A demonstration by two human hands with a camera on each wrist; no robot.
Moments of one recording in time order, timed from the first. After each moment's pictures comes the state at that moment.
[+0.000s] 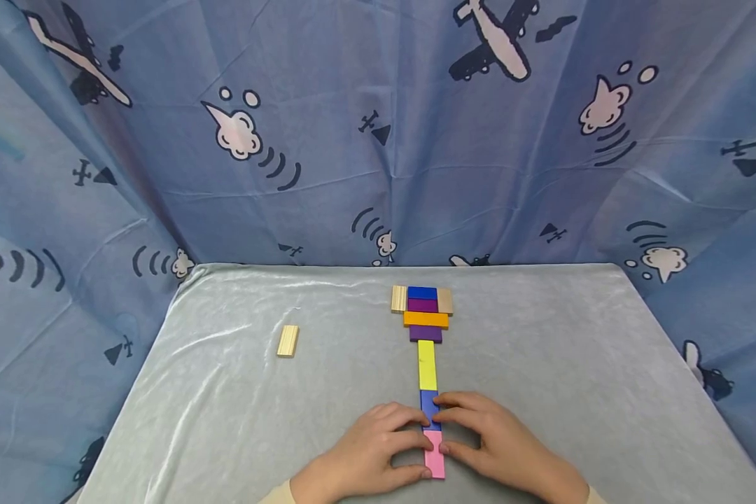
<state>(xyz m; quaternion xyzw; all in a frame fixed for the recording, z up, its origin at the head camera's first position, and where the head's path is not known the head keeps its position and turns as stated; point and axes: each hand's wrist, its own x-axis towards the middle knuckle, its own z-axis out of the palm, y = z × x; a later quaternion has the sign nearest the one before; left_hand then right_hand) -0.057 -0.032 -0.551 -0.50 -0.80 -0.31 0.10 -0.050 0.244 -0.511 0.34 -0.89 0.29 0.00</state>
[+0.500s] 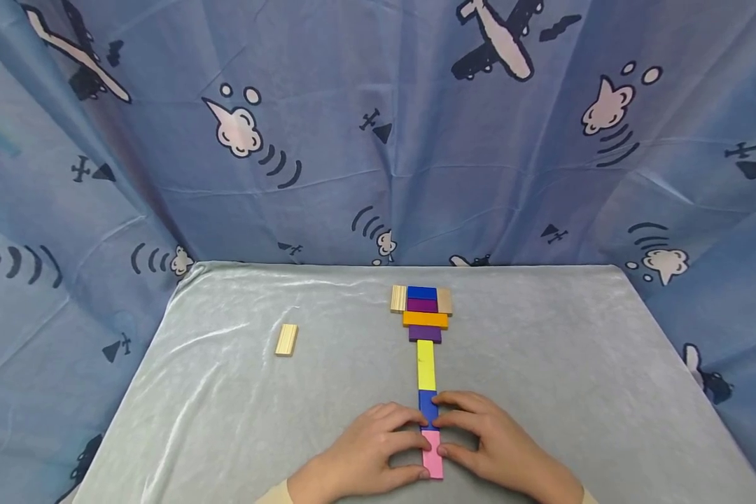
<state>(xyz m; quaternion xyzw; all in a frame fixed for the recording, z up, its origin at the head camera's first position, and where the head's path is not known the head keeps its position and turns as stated) -0.057 -0.033 -0.550 -0.49 -0.81 -0.33 0.04 -0.049 0.247 -0.527 0.34 -0.89 0.31 0.03</state>
